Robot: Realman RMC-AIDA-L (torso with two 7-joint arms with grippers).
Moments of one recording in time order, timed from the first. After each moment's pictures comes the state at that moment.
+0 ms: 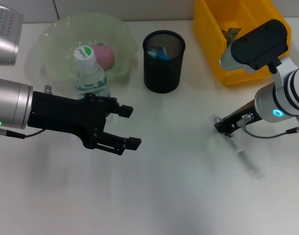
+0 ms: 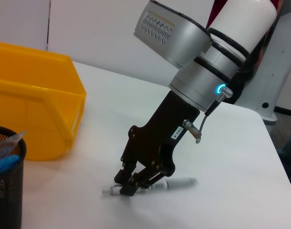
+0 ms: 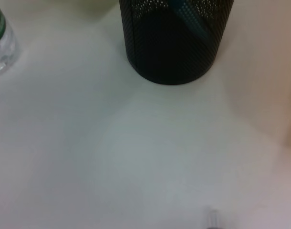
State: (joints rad) left arm -0.52 -2.04 1.04 0.95 1.98 1.69 -1.62; right arm 0.48 2.09 -1.68 -1.29 -2.67 -1.19 2.87
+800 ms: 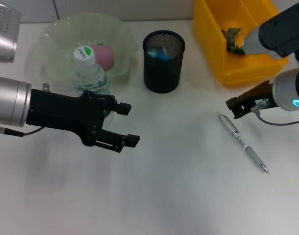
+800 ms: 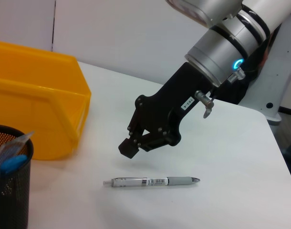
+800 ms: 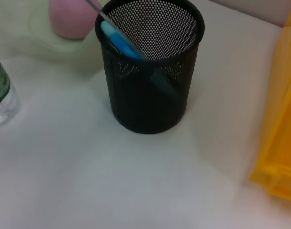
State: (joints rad) left arm -0.52 -2.04 1.04 0.96 1.98 1.68 -1.63; right arm 0.35 2.08 -1.64 -1.52 -2.67 -1.18 2.82
